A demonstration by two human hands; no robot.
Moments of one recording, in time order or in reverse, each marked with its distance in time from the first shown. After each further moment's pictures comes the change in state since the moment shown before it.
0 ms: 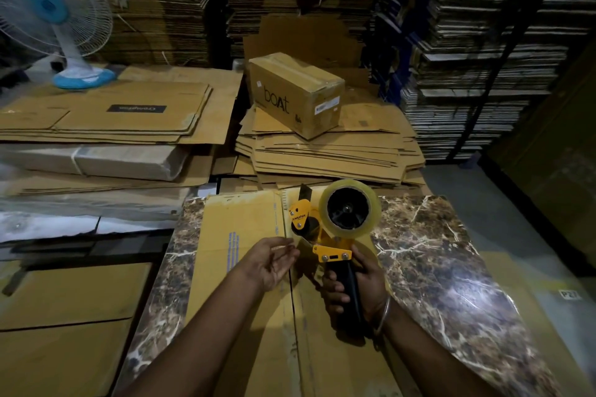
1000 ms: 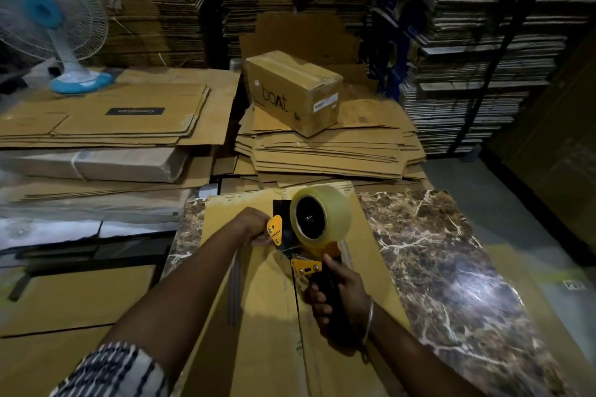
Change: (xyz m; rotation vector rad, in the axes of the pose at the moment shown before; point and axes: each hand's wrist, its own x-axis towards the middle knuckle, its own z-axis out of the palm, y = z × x) left_hand 0.026 0.071 -0.002 0.966 0.176 0.368; right_hand 0.011 0.030 0.037 -0.224 0.293 0.004
